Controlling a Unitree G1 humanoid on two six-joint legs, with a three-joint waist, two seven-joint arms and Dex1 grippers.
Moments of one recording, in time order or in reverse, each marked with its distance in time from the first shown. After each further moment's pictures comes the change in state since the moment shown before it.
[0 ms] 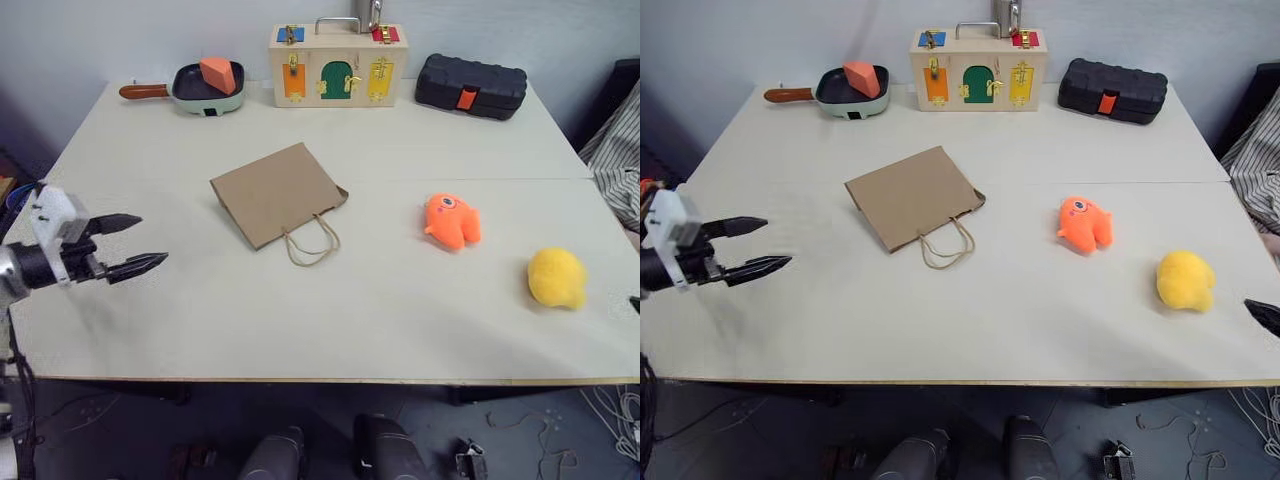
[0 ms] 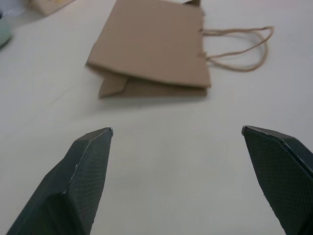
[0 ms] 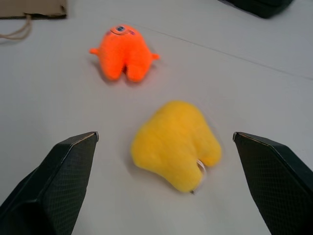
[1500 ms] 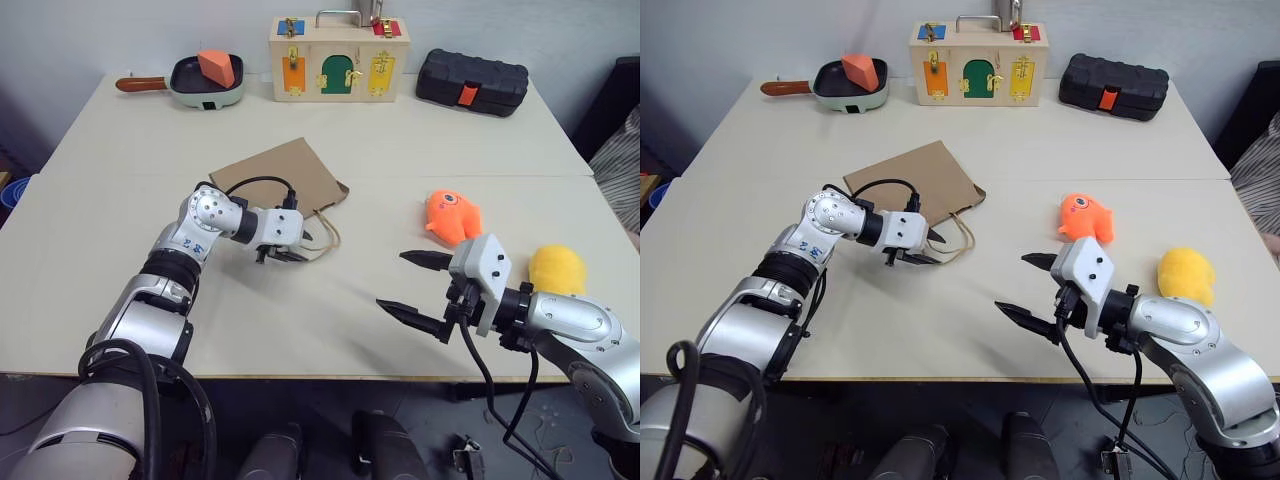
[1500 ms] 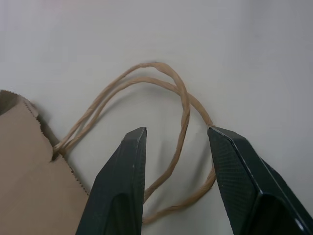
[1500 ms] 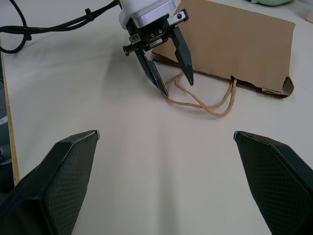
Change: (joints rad) left arm -0.672 -0.543 -0.582 0.757 0.624 -0.751 0.051; right arm -0.430 0.202 0.887 -0.542 -0.041 0.114 -0.450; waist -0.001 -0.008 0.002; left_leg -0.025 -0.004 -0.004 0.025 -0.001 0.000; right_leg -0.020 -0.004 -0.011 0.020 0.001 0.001
